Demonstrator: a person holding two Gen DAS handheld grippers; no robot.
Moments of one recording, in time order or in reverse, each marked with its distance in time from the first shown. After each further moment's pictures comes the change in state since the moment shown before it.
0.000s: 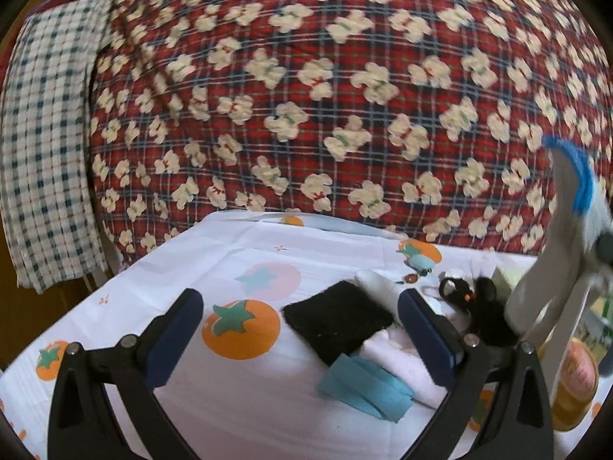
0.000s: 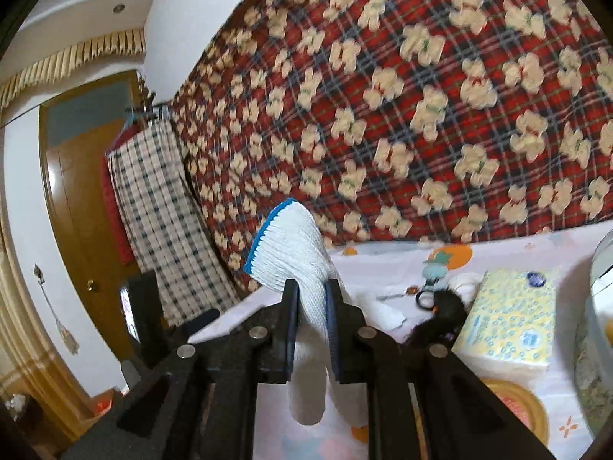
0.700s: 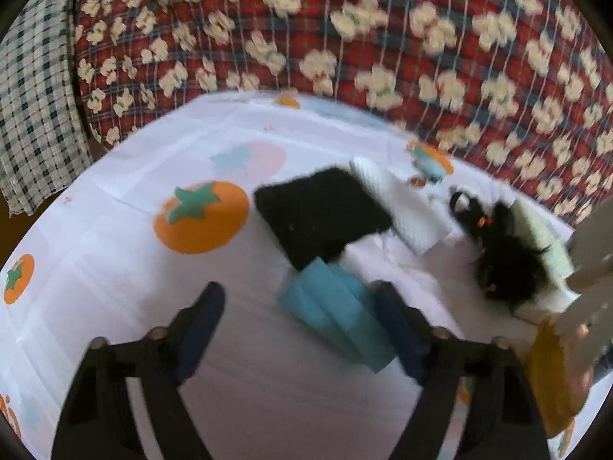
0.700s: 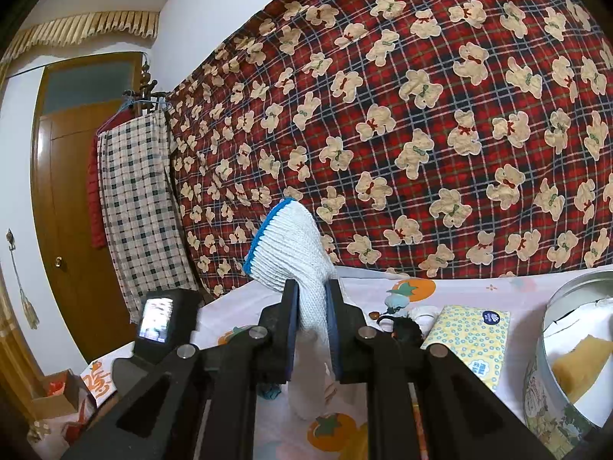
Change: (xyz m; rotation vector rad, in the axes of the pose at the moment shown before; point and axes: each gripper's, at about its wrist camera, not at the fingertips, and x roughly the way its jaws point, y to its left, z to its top) left arm 0.045 -0.021 -0.026 -0.089 0.437 0.018; right arm -0.016 0.006 0.002 -0.132 -0.046 -0.106
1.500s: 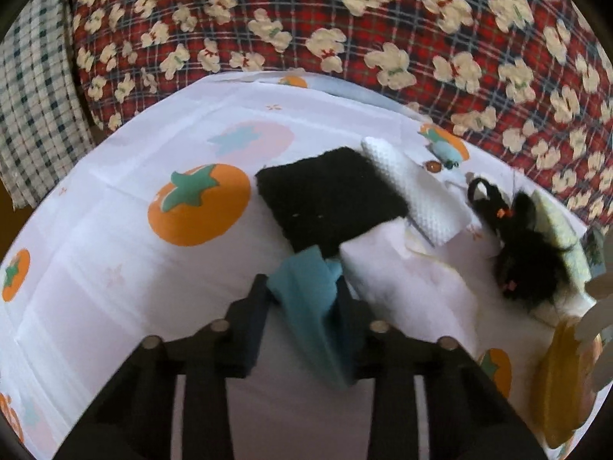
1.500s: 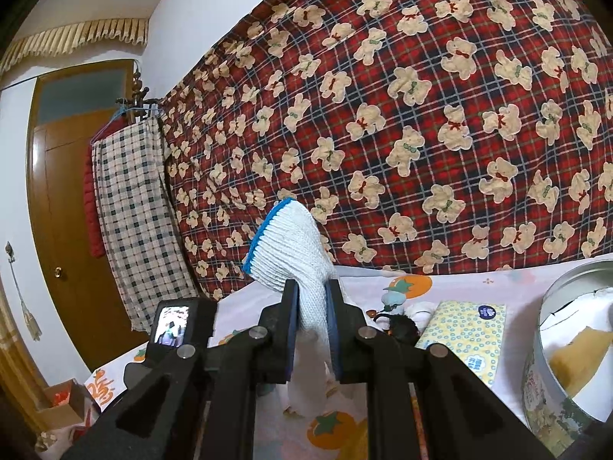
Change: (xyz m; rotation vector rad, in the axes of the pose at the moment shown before) left arm 0.017 0.001 0.004 -0.010 0.070 0.033; right arm -0.004 -0.008 0.002 0.040 -0.006 -0.015
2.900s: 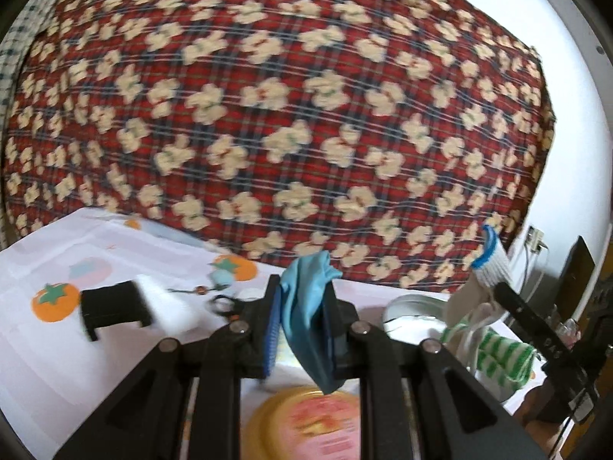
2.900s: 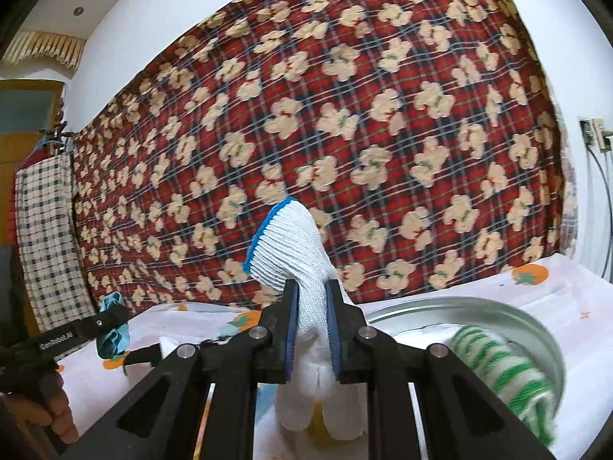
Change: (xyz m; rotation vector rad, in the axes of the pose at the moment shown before) left arm -0.138 -0.135 -0.029 0.080 -0.511 -0.460; right arm -0.107 -0.152 0.024 0.008 -0.145 -0.373
